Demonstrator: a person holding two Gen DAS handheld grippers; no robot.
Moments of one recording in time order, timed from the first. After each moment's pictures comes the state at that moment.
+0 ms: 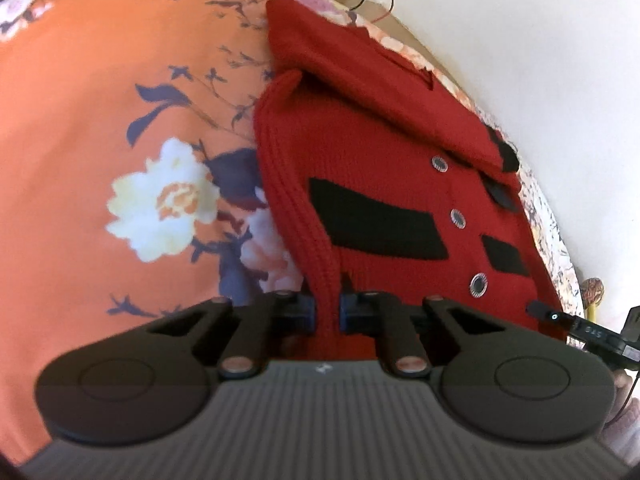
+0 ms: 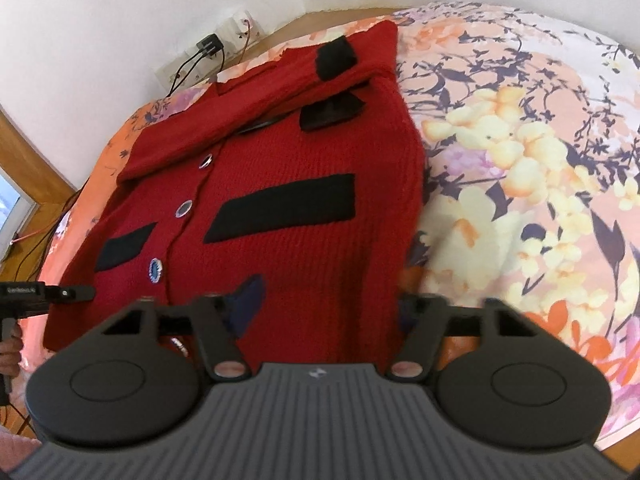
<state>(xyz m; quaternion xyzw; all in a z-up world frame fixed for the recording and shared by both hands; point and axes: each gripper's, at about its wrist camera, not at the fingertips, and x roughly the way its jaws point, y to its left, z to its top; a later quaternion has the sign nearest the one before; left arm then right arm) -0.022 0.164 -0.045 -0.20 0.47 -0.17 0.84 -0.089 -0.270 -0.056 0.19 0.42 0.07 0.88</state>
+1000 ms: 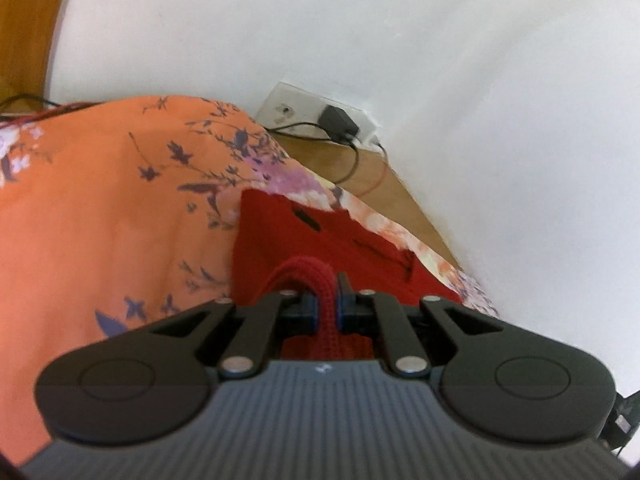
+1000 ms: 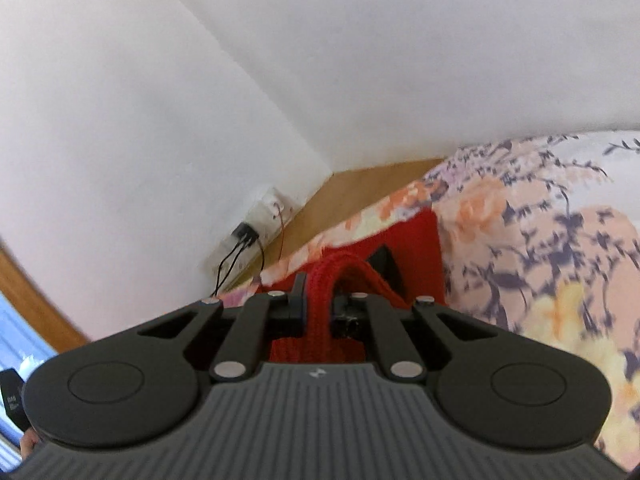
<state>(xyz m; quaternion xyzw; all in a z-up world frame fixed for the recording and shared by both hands) 0.076 0.172 0.037 -0.28 0.33 -0.09 0.89 0.020 -0.322 0.017 0.33 0.22 0.08 0.91</state>
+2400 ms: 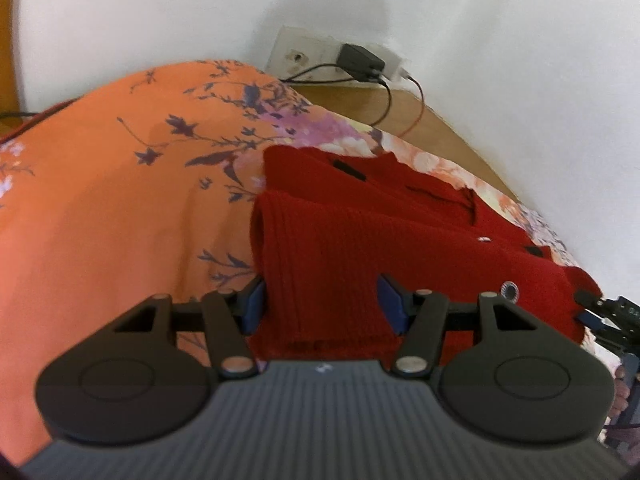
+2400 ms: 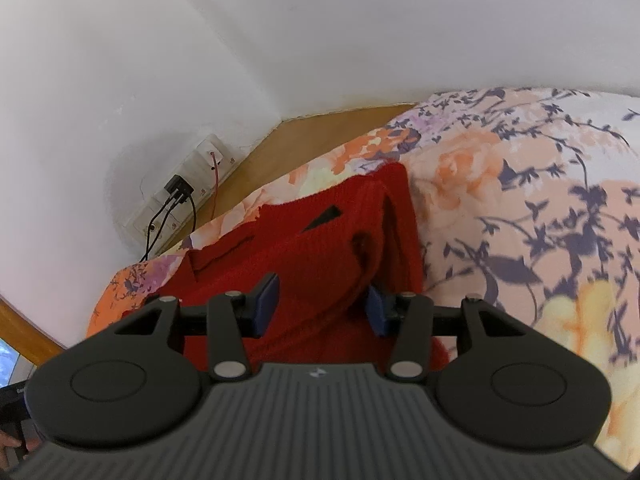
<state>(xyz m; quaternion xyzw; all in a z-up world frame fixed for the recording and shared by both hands) 0.109 0.148 -0.011 -0.17 0.40 -0.10 0.90 0.080 -0.302 -0.041 0.29 0.31 0.03 0.90</state>
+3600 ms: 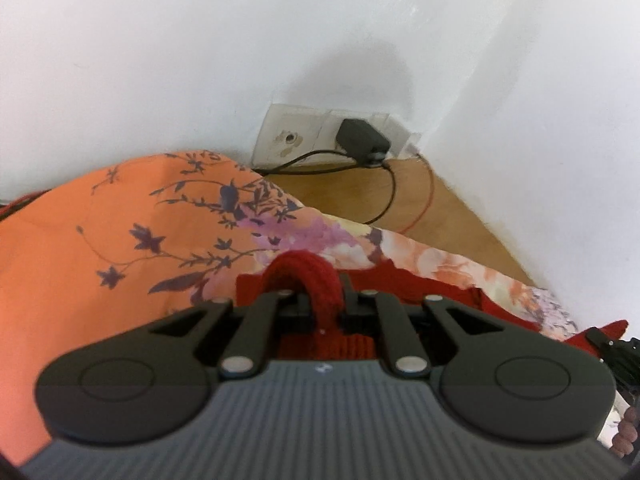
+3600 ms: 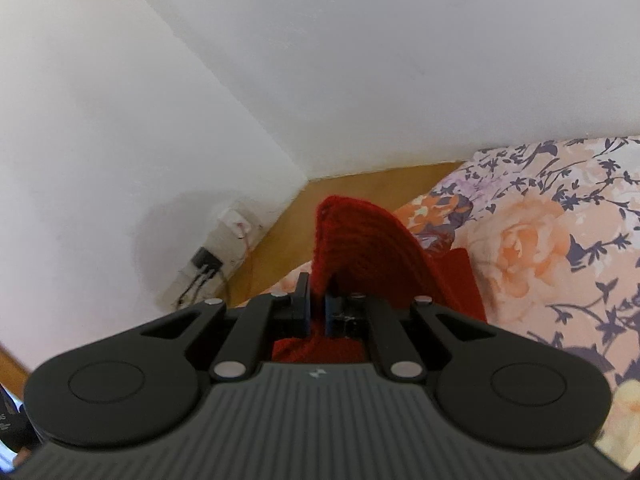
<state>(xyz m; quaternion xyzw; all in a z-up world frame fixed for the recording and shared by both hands) 0.201 0.128 0.019 -0.18 0.35 -0.05 0.92 0.159 -0.303 -0.014 0.34 0.25 0.03 0.91</state>
